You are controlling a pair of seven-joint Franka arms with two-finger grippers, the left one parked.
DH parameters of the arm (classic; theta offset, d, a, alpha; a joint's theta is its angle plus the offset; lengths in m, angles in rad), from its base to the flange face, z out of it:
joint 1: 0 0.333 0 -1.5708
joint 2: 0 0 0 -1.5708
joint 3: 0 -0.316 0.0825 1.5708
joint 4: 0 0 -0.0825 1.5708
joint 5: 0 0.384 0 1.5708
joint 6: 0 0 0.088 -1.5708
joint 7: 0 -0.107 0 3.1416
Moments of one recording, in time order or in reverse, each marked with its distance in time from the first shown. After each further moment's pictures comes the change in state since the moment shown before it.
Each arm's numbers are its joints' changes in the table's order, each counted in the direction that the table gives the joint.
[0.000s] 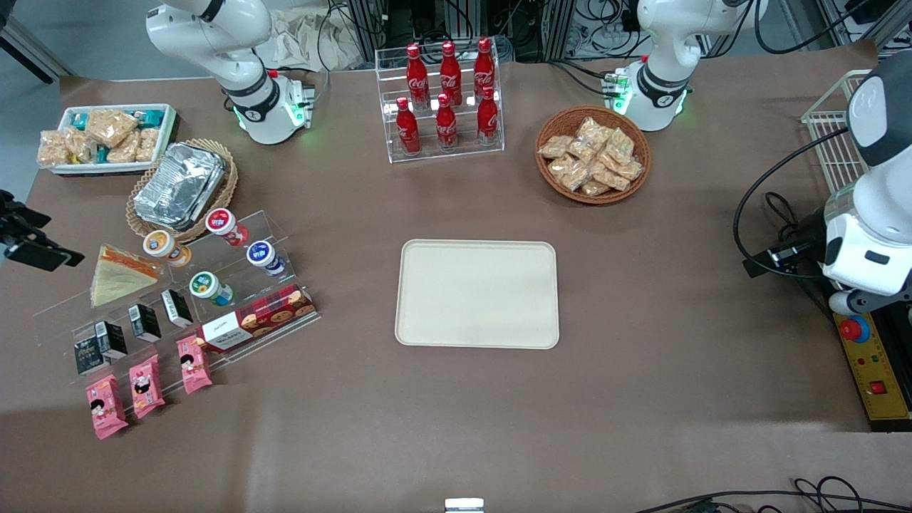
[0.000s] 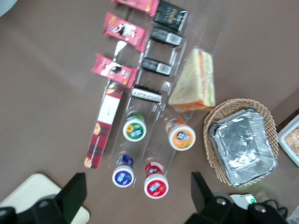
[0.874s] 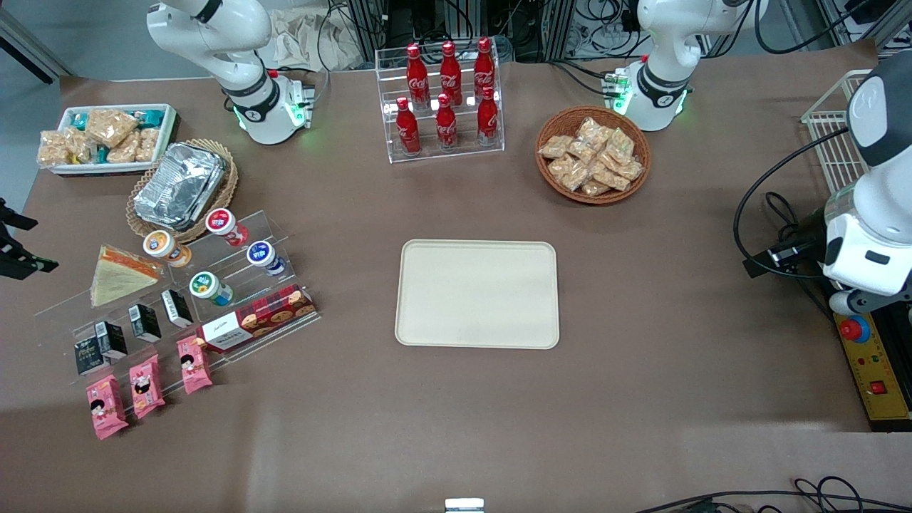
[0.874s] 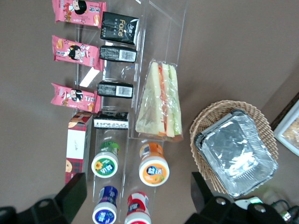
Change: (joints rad) arm -0.122 -0.027 0.013 0.227 0.000 0.180 -0.010
